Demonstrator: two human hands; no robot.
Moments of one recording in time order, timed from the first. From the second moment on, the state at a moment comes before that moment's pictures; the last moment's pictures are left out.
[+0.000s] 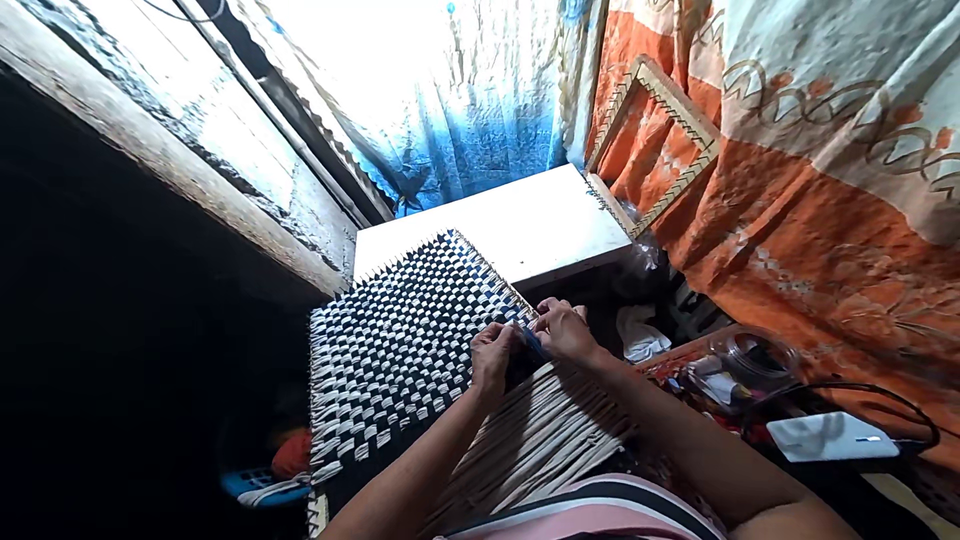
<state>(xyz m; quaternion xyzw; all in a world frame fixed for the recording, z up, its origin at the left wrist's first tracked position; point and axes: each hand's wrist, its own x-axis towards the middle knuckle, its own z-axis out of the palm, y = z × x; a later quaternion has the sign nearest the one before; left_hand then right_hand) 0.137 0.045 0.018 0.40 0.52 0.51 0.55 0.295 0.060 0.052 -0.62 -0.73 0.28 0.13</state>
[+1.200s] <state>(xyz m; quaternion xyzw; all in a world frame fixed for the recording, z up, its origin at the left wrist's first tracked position) 0.161 0.058 0.022 0.53 0.66 0.20 0.49 0.304 0.062 0.051 -0.60 -0.76 0.25 0.04</state>
